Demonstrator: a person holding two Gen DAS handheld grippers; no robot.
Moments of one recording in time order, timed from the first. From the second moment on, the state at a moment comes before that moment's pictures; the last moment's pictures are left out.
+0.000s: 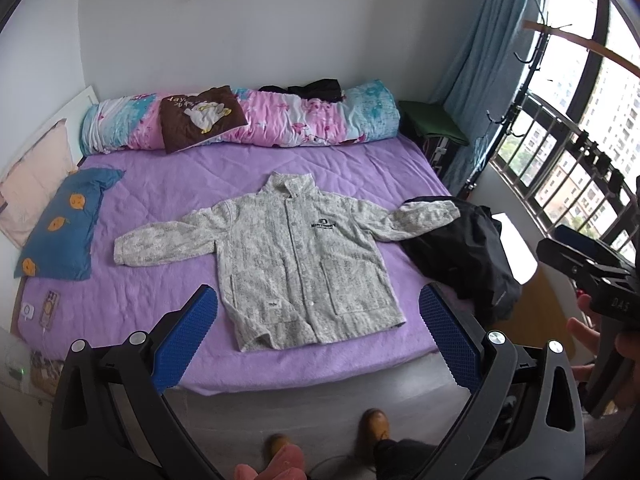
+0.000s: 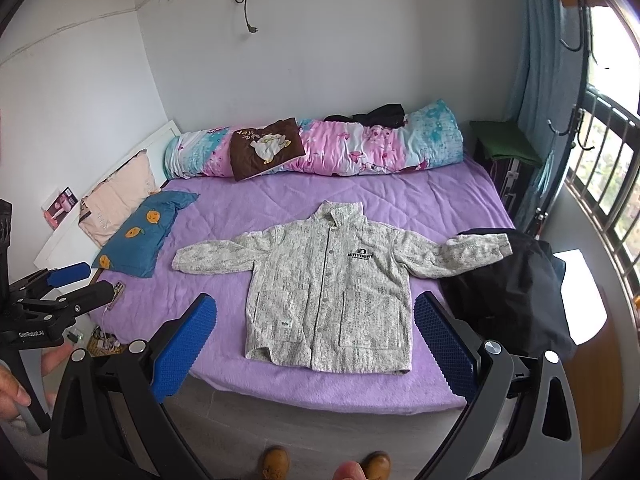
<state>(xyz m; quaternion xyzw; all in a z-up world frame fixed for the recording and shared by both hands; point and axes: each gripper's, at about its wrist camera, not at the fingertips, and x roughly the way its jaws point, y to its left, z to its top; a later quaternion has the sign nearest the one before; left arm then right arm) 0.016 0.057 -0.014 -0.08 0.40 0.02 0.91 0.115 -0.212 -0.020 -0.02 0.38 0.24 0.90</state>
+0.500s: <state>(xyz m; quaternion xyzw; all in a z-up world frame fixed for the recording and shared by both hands) 0.080 0.176 -0.061 -0.15 0.41 0.05 0.90 0.182 -0.120 -0.053 -0.04 0.41 0.24 0.88</state>
